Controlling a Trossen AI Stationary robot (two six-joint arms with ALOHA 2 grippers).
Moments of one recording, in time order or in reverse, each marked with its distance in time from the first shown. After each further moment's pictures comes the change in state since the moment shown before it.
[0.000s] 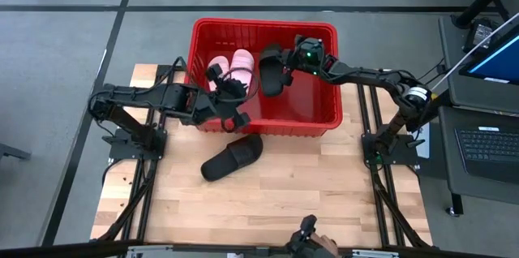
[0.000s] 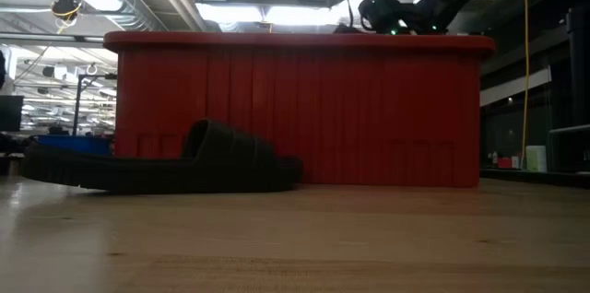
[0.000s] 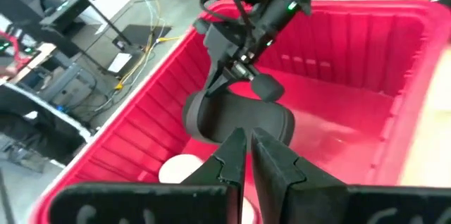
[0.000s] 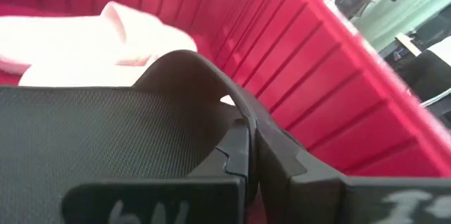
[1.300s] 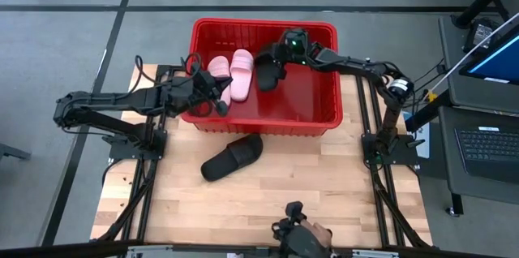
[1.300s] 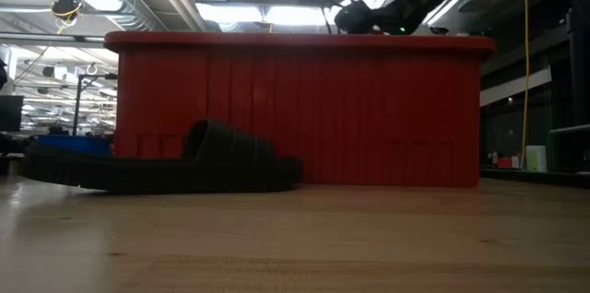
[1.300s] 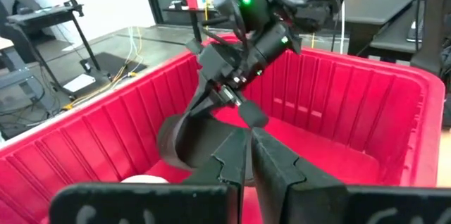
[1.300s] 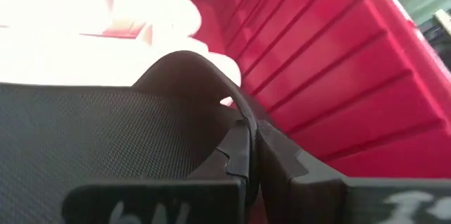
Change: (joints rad) left arm 0.227 -0.463 -0.762 0.761 0.286 0.079; right arm -0.023 0.181 0.285 -0.259 -0.002 -0.078
